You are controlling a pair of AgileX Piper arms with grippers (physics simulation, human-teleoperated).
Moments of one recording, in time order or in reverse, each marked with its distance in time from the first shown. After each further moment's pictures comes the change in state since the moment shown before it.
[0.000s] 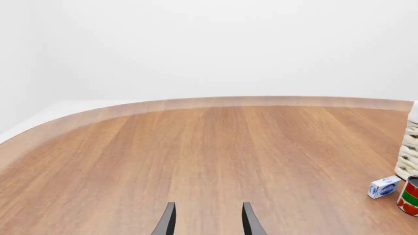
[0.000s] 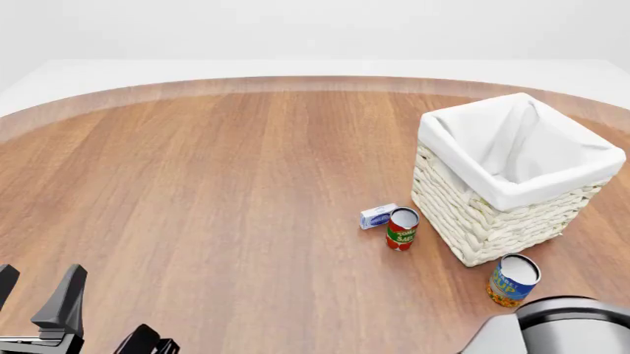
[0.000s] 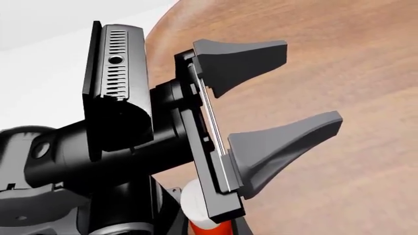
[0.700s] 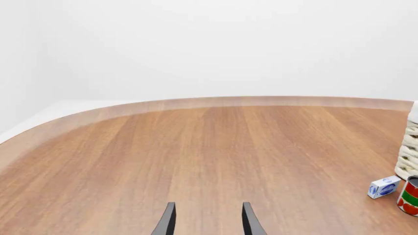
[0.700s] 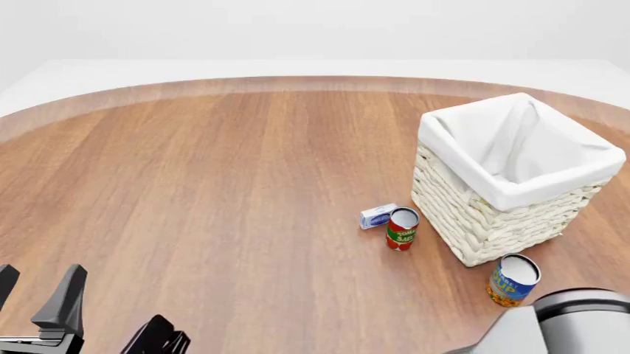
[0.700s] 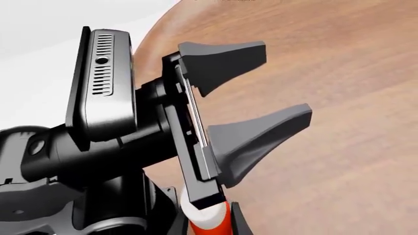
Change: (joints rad) left arm 0.000 0.000 0.000 0.000 0.000; right arm -0.019 -0.032 0.048 -0.032 0.010
